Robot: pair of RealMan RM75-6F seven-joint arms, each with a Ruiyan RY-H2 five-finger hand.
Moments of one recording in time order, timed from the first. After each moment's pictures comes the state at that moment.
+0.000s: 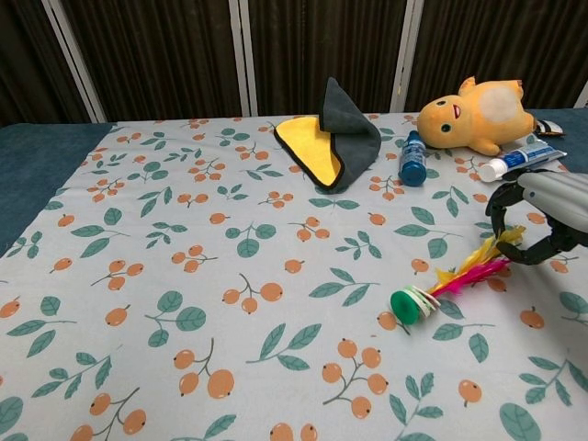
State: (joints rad) left arm -0.13 -1.07 0.06 -1.64 1.64 1.45 -0.20; right arm 0.47 -1.61 0.17 -1.34 -1.19 1.11 -0.33
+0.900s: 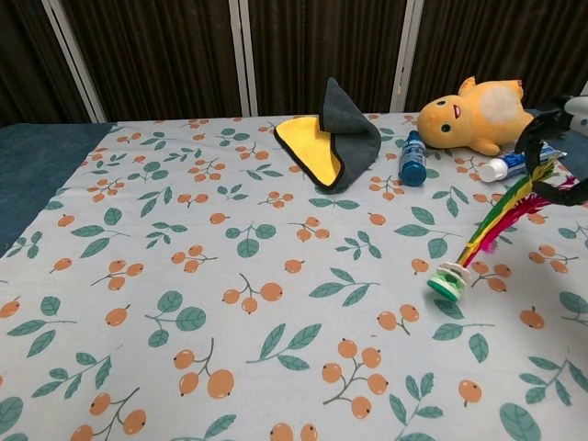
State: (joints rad) left arm -0.12 -1.08 0.06 -1.64 1.64 1.45 -0.18; right arm 0.44 -1.41 0.19 -1.59 -1.25 1.22 -0.38
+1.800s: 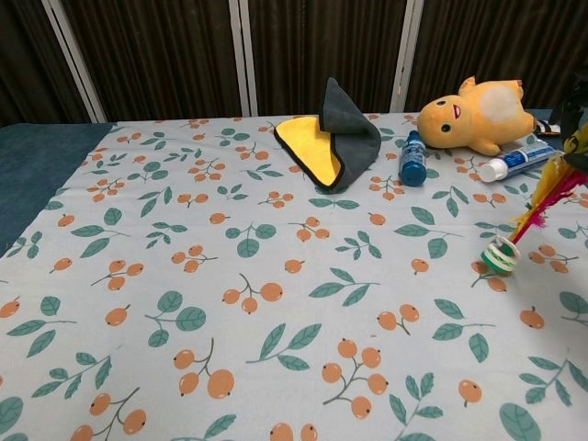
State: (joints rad) left arm -0.12 -1.09 0.06 -1.63 1.64 1.46 -0.16; right arm 0.41 -1.33 0.19 -1.67 -1.27 1.30 -0.39
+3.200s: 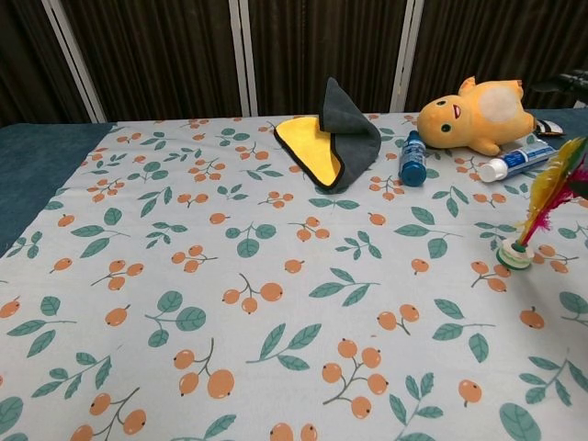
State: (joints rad) left arm -0.12 -1.09 0.06 -1.64 1.64 1.46 -0.17; right arm 0.37 -1.38 0.13 -1.65 -1.37 1.39 -0.50
